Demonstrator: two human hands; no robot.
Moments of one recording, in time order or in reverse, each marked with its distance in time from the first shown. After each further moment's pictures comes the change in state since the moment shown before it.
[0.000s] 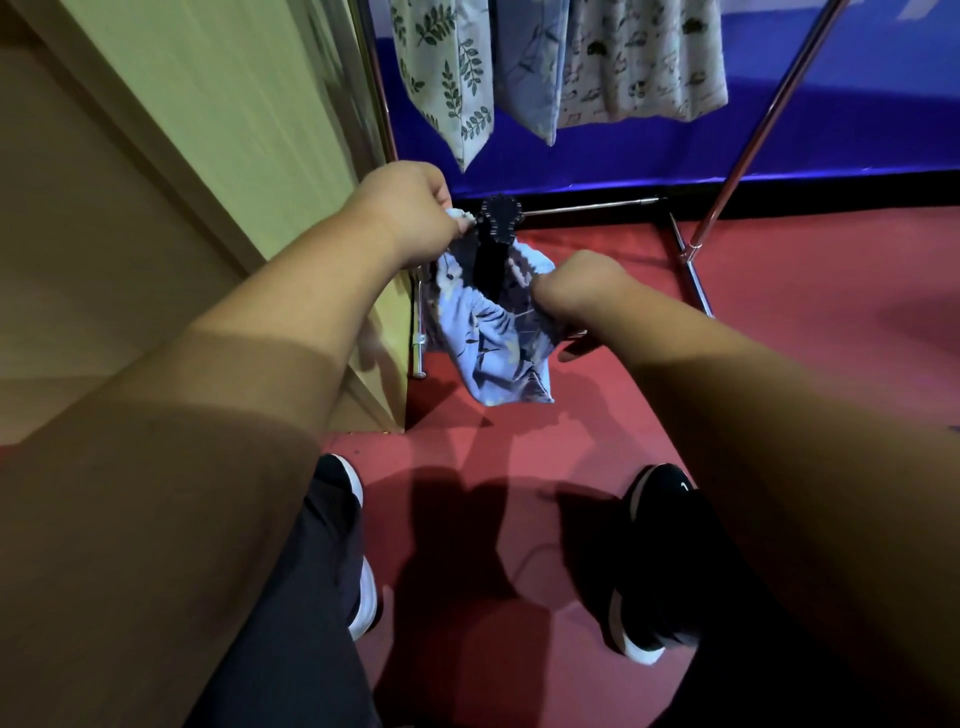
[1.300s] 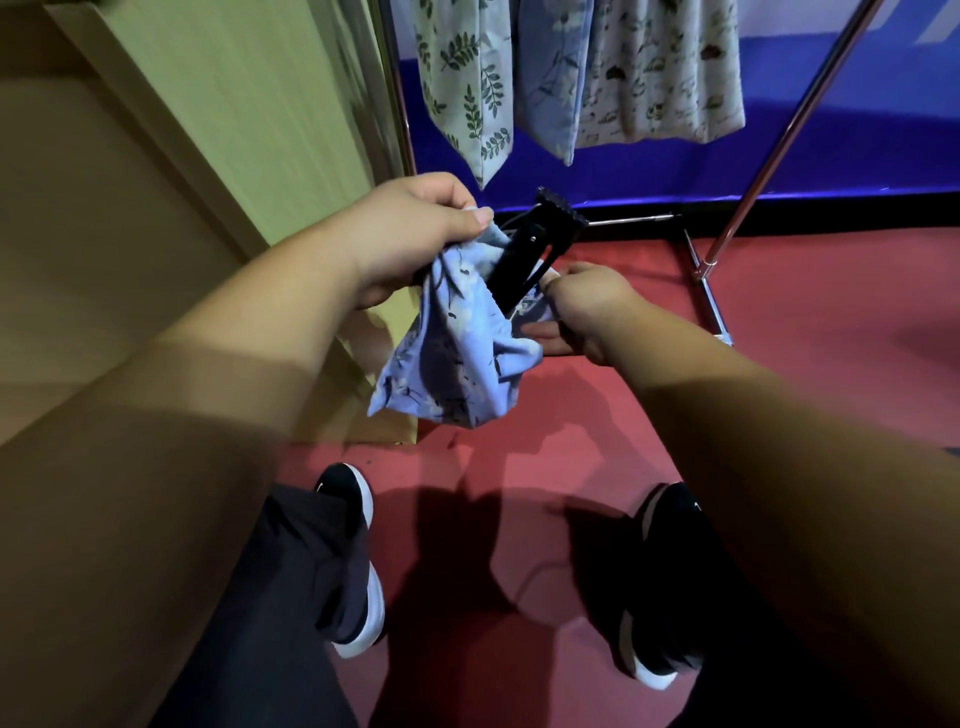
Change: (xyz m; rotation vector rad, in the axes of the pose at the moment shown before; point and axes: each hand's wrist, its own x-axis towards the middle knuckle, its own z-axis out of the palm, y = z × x) left_hand -0.022 -0.015 -0.015 -0.722 -0.197 -0.025; right_hand 0.026 0.002 0.021 0.679 -0.064 0.004
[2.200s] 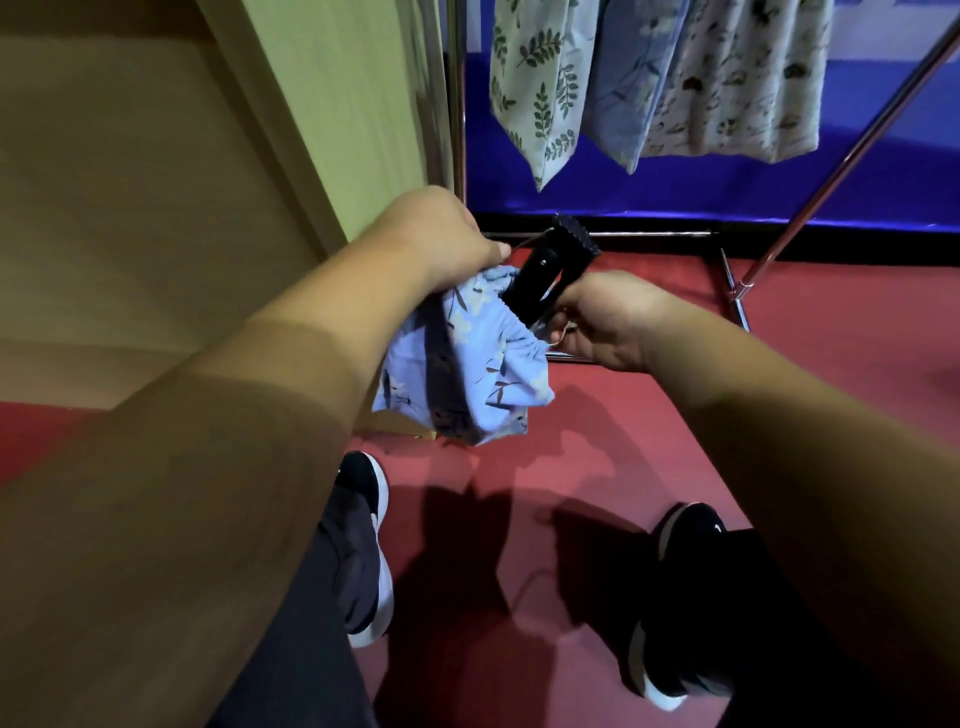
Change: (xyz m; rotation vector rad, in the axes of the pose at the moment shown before) left_hand 0.004 -0.017 -0.026 0.699 0.204 -0.106; right_hand 0.005 -0.003 0.036 0.170 -0.255 0.001
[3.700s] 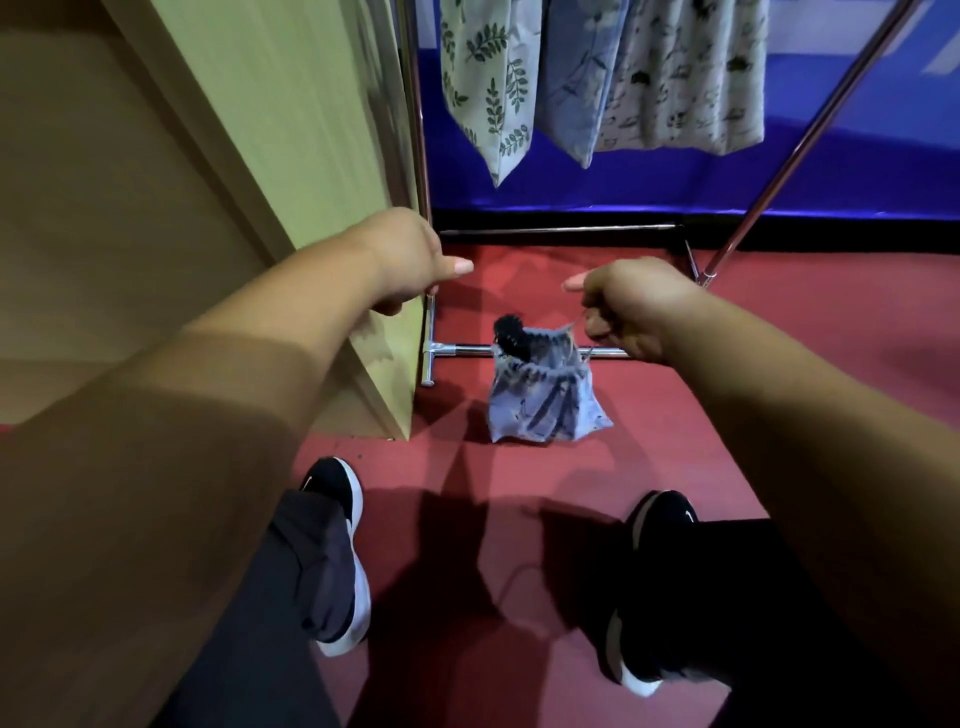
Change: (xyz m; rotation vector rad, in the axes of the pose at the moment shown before) left_hand 0.010 0.001 0.013 0.123 -0.221 0.018; right_hand -0.022 -0.016 -0.059 -0.101 0.287 -0.056
